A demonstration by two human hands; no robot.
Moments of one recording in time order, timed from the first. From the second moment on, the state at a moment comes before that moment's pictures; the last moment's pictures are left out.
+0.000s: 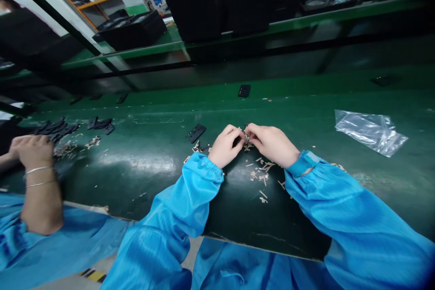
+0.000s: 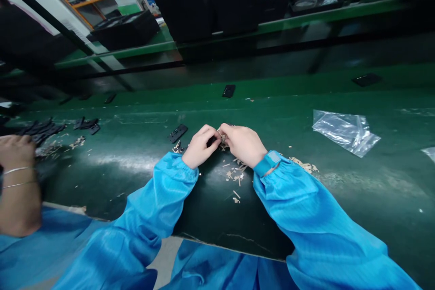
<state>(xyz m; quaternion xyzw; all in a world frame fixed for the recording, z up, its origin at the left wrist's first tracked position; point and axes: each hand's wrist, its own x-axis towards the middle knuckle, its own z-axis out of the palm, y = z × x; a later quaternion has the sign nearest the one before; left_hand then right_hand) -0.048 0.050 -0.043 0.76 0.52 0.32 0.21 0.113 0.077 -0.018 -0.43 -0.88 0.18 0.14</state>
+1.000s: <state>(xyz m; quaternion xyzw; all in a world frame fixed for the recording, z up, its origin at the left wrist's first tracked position) -0.043 0.049 -0.047 0.55 0.59 0.48 0.35 0.100 0.059 -0.020 -0.45 -0.80 0.23 0.32</state>
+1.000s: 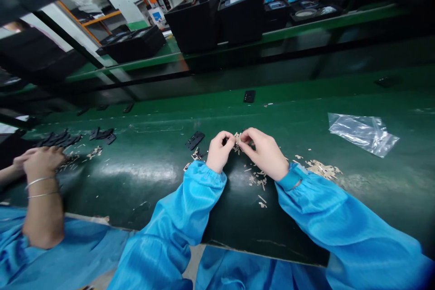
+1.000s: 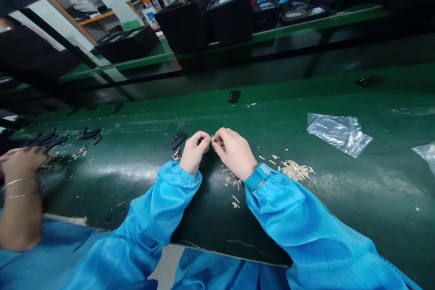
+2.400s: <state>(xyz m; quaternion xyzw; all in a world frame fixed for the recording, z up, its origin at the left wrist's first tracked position) -0.031 0.033 -0.027 0.66 0.54 0.43 0.29 0.110 0.048 -0.030 -0.43 -0.82 0.19 0.33</state>
